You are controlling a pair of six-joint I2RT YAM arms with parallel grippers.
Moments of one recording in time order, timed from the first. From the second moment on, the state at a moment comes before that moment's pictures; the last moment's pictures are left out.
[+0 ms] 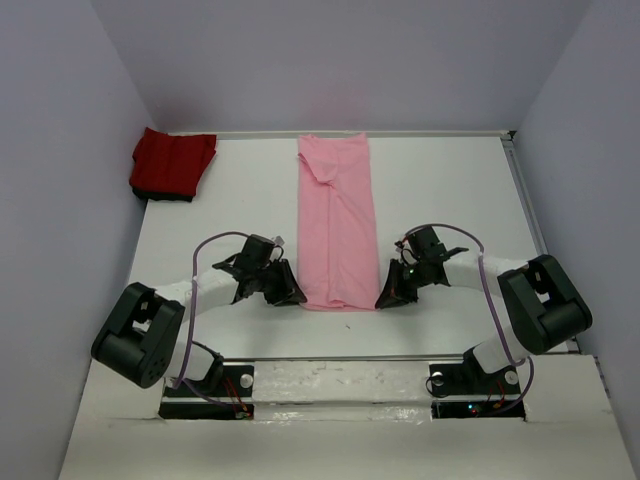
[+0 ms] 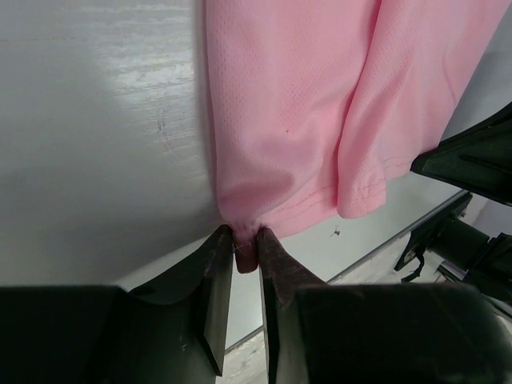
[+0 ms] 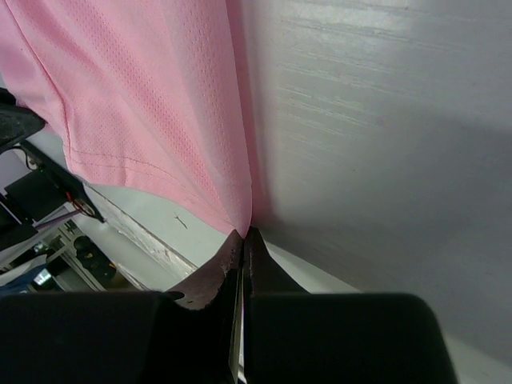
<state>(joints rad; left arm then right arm) -0.50 1.35 0.50 -0.13 0.40 -0.82 0.42 1.52 0.62 -0.27 -0.59 0.65</state>
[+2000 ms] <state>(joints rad) -0.34 1.40 0.72 -0.33 0.36 -0.69 0.42 1.59 0.93 -0.47 -0.54 0.59</state>
